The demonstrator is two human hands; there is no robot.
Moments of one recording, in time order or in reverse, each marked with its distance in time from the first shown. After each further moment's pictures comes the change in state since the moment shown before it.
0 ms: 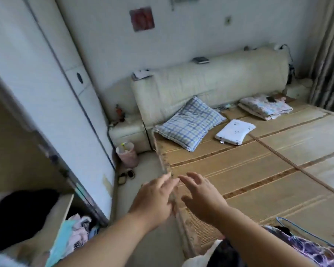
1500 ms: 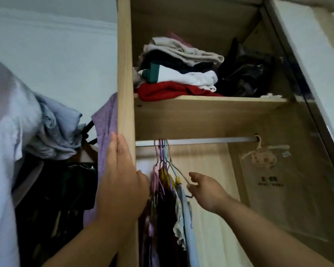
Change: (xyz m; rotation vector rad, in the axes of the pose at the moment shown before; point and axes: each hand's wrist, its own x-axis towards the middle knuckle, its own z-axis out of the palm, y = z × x) left_hand -0.247 -0.309 -0.467 1.253 1.280 -1.162; right_hand 0.283 -0.756 -0.085 0.587 -0.174 -1.423
